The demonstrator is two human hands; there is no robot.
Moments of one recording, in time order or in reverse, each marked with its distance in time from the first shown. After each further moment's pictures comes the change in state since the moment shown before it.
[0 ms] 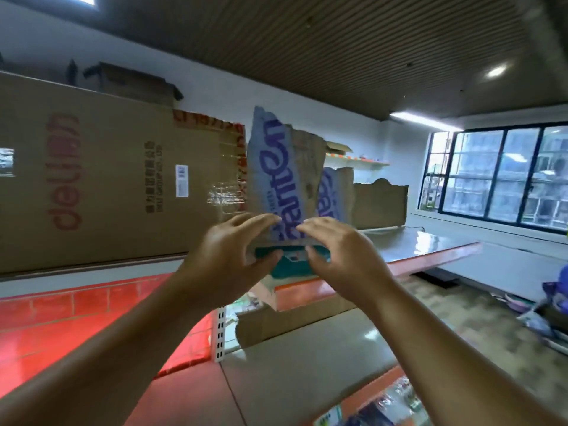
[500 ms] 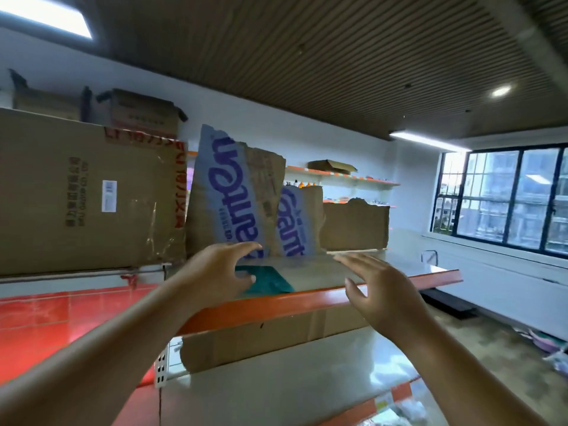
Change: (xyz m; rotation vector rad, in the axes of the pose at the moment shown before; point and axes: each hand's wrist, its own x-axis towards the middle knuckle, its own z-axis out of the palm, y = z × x) left_hand 0.083 0.074 0.126 0.206 -0.289 -0.301; right_hand -0.071 0.212 -0.079 -0.005 0.024 0.085
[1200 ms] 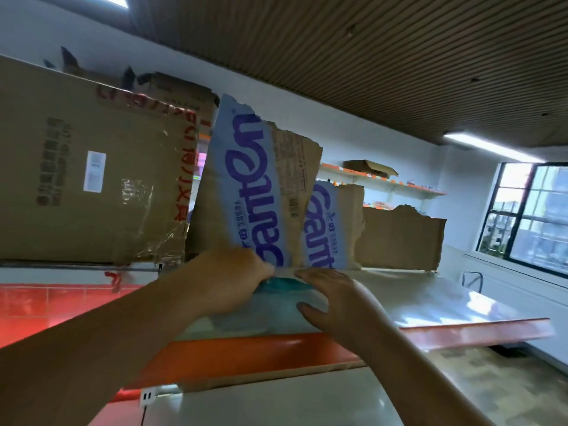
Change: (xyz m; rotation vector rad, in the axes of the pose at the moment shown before) left_hand 0.081 -0.031 0.037 0.503 -0.217 0.166; right_hand 0.108 0.021 0.143 0.100 -0.255 -0.216
